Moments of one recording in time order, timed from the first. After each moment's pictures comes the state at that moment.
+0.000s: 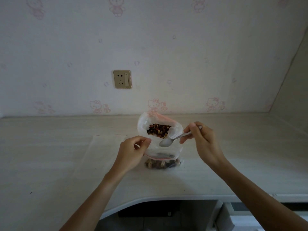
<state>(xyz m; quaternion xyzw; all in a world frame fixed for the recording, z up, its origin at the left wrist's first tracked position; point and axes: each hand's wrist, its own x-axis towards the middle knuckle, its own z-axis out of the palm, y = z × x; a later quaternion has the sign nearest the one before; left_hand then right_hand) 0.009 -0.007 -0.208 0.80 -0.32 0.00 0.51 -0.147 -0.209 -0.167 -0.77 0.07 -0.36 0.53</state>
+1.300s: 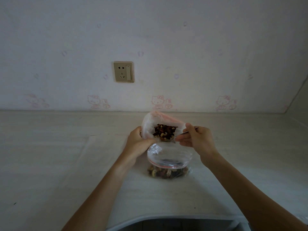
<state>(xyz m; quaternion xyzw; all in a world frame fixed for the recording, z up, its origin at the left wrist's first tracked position) 0.060 -0.054 -0.211 0.77 -0.17 -0.14 0.60 -0.068 -0.228 -0.189 -0.66 0.25 -0.25 0.66</state>
